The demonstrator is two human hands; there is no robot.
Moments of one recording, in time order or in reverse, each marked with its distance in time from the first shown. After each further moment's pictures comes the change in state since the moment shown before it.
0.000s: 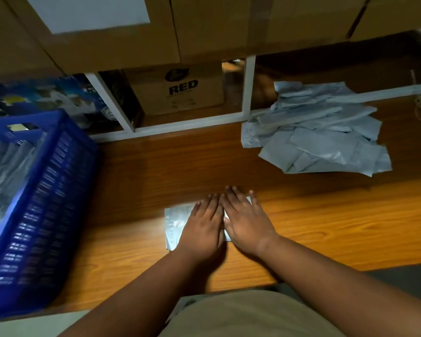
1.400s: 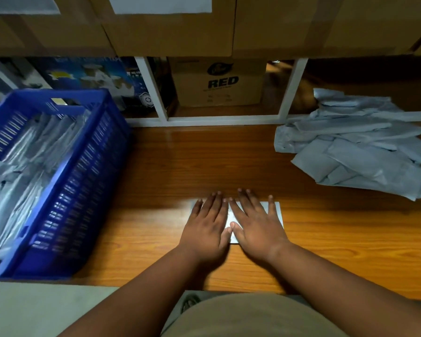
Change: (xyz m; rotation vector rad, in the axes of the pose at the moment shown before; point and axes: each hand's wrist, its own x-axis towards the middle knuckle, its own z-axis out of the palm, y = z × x) left_hand -0.039 -0.038 -0.013 0.094 -0.133 -0.171; right_hand 0.013 -0.036 -0.002 -0.052 -0.108 -0.032
